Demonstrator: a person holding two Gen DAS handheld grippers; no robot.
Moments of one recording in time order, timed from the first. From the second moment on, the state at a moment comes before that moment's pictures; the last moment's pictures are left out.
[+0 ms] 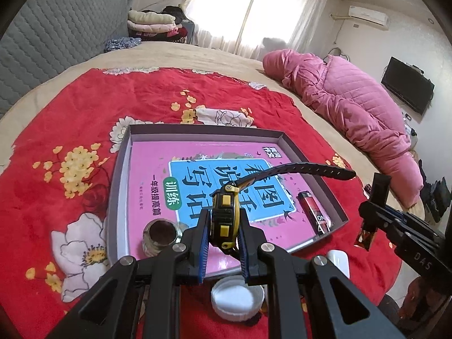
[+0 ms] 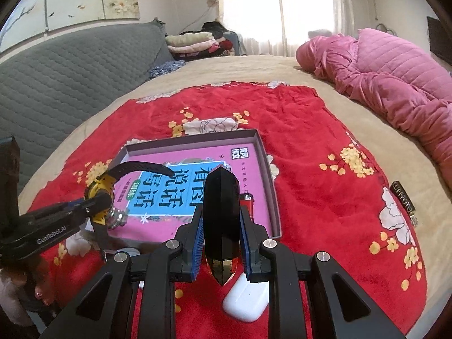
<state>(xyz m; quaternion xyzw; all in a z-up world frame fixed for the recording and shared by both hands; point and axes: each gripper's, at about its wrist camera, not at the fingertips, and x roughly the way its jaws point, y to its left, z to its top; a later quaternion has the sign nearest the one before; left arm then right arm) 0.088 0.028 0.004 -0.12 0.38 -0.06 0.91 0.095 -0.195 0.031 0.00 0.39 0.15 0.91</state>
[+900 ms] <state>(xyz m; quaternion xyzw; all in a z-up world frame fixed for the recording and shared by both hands) 0.119 0.031 -0.027 -0.10 0.41 -0.07 0.91 0.152 -0.155 0.004 0.00 0.43 0.15 0.89</state>
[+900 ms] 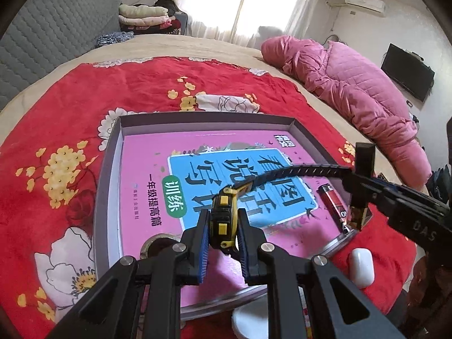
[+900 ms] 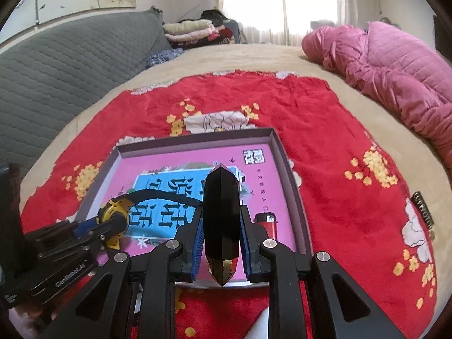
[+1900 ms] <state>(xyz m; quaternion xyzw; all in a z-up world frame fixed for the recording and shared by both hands) 0.128 0.044 -0.032 -0.07 0.38 -0.02 0.92 0.169 -0.103 -0.044 -0.04 0.50 0.20 0.84</state>
